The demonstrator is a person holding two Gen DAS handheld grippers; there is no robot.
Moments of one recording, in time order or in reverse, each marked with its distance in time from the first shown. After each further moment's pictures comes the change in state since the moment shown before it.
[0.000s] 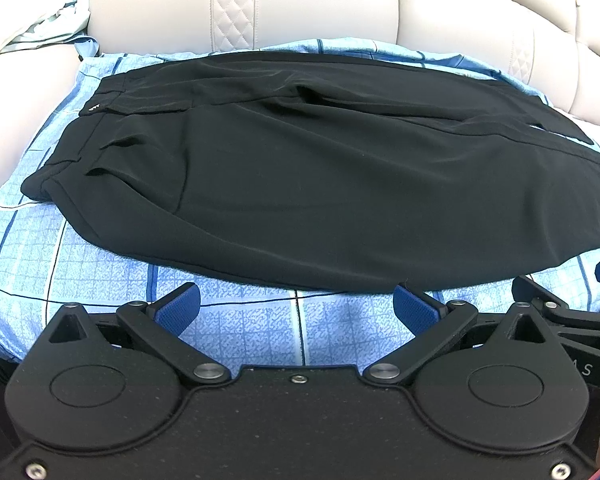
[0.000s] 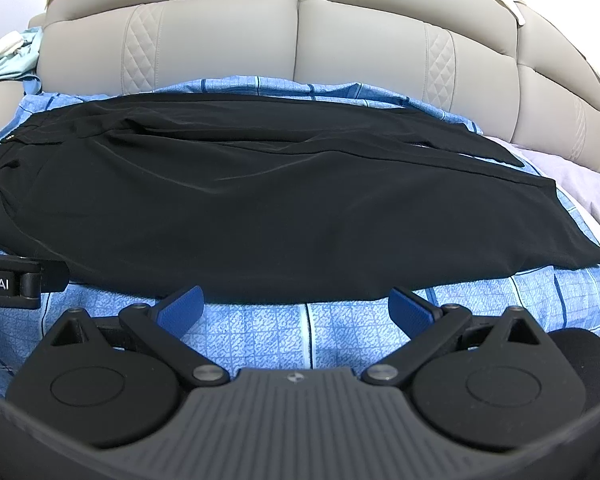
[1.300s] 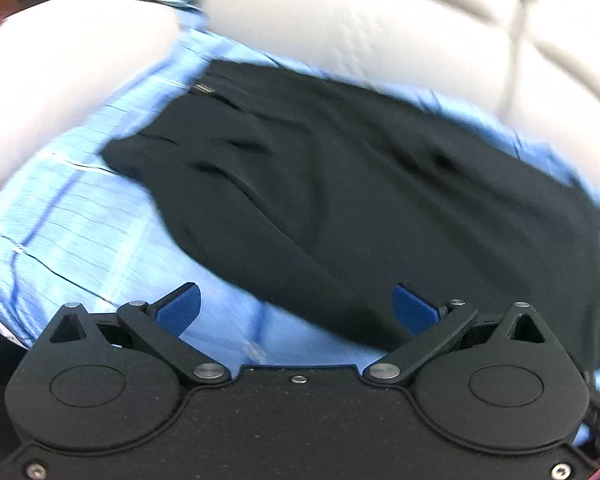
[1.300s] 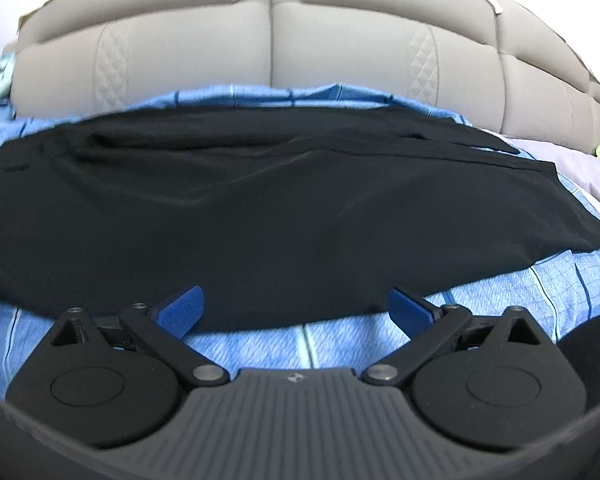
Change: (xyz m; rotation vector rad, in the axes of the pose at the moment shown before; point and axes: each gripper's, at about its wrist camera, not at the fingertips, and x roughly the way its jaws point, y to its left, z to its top) left arm 0.015 0.100 0.009 -0.380 -0.153 0.046; right arm 0.043 -0.005 -0.008 0.098 -0.076 -0.035
